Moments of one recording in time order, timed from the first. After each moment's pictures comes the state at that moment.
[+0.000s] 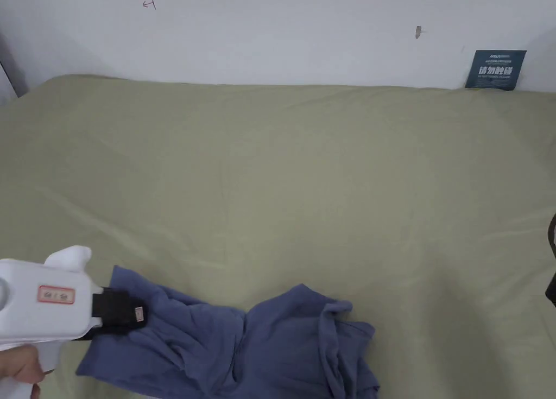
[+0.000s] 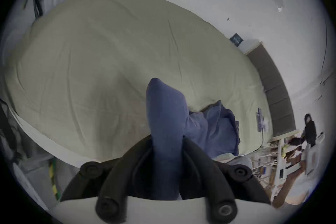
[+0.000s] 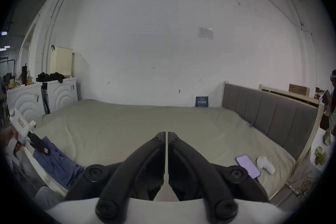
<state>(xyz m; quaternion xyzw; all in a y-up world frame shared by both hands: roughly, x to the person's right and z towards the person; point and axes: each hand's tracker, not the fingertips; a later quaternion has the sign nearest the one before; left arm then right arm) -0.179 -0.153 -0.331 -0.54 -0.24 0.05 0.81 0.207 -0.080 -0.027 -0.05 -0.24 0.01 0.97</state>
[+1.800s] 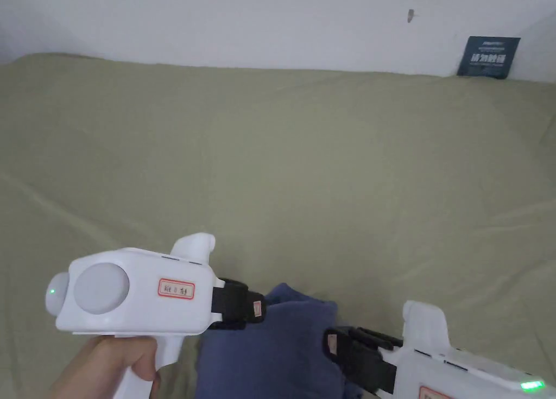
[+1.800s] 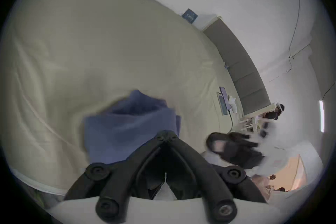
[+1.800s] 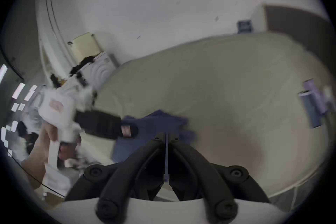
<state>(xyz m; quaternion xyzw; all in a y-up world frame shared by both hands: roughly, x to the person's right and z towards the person) -0.062 -0.179 -0.333 -0.53 -0.42 0.09 0.73 0.205 -0.238 -0.140 -0.32 0.11 -0.33 0.88</state>
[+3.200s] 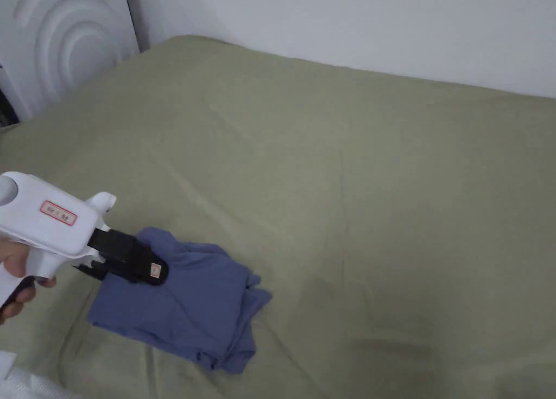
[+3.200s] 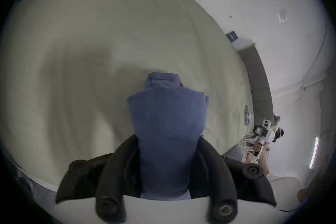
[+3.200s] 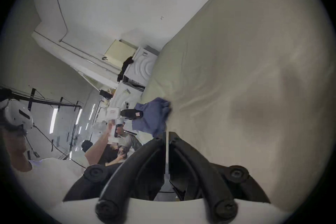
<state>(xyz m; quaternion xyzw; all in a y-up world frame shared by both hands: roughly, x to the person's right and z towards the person) -0.371 -0.222 -0.539 -0.61 -0.32 0.14 0.71 0.275 -0.247 -0.149 -0.31 0.18 -0.44 0.82</state>
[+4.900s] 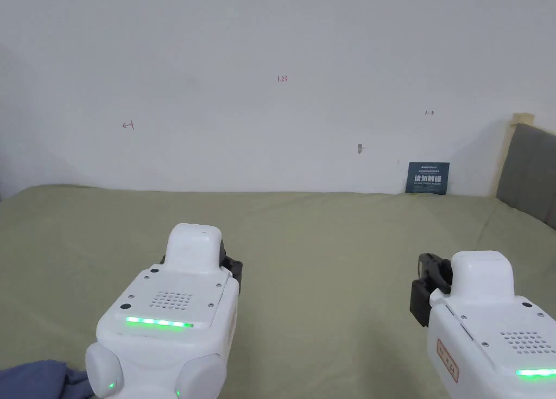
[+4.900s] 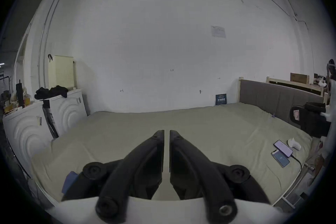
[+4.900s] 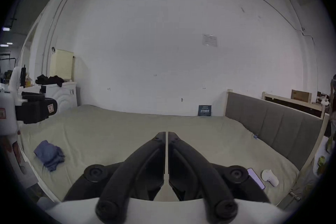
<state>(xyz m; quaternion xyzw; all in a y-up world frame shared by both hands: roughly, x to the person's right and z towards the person) -0.015 -0.049 -0.230 -0.08 -0.23 -0.05 0.97 0.226 -0.064 -0.079 -0.04 -0.23 0.01 0.97</state>
